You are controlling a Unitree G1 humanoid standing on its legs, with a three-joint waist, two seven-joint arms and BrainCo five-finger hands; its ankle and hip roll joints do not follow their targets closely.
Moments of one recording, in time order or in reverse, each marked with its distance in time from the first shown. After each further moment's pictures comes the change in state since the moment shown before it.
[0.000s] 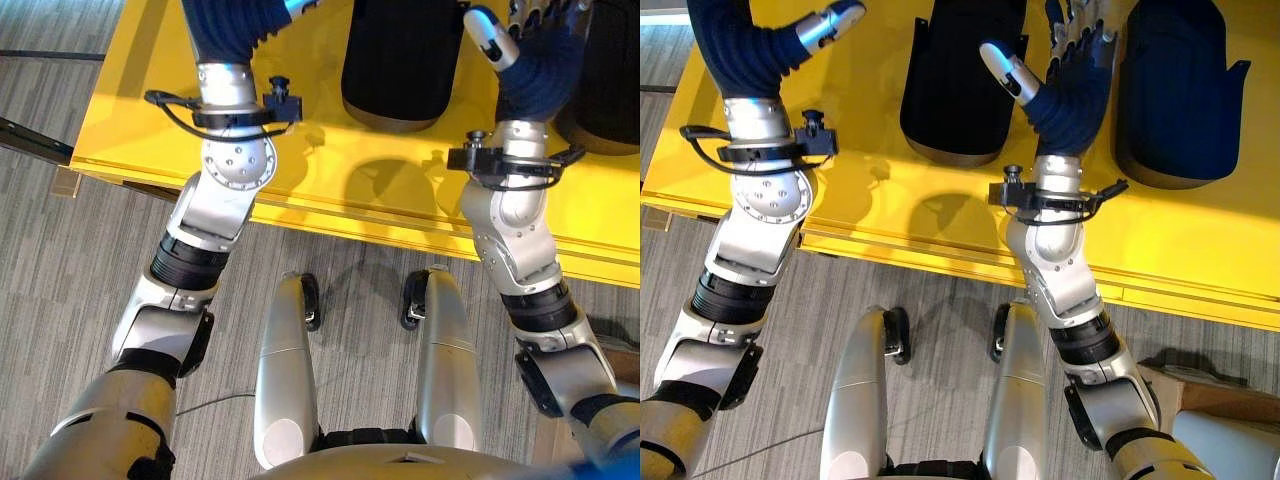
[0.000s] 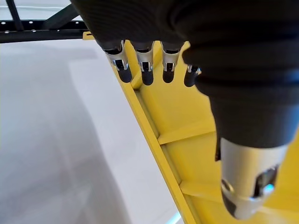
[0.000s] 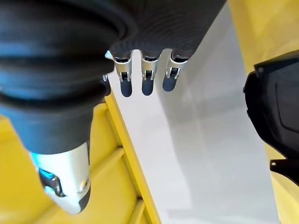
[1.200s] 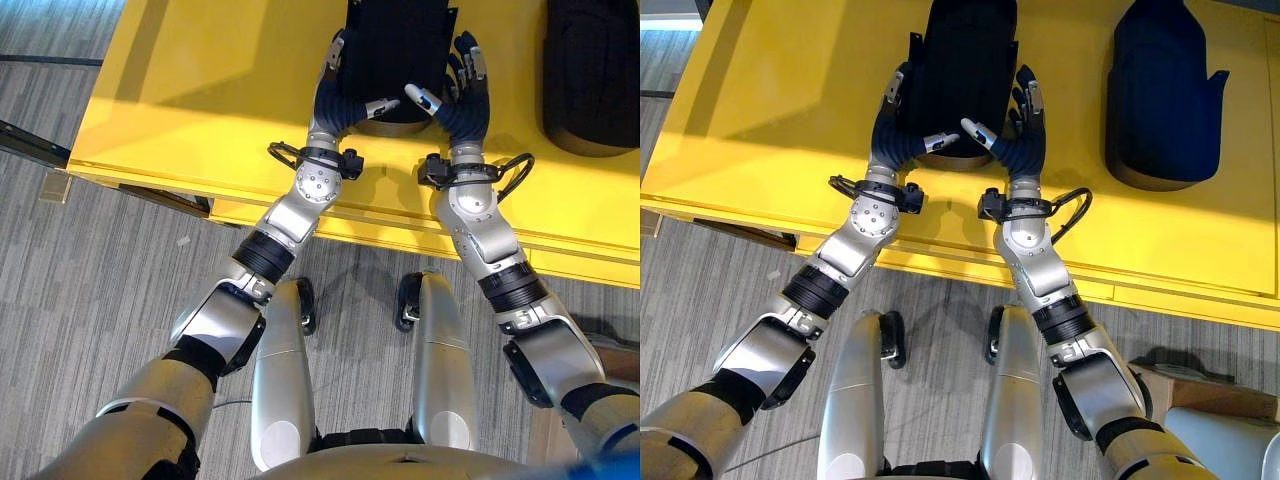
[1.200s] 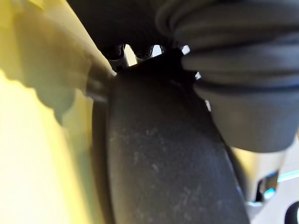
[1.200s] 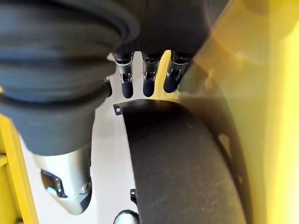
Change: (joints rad) left arm -0.196 -0.230 -0.228 0.643 -0.167 0.097 -0.085; right arm -0.156 0.046 0.056 0.532 0.045 0.106 0.034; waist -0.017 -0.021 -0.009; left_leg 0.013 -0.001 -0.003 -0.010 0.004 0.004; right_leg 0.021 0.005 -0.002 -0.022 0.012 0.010
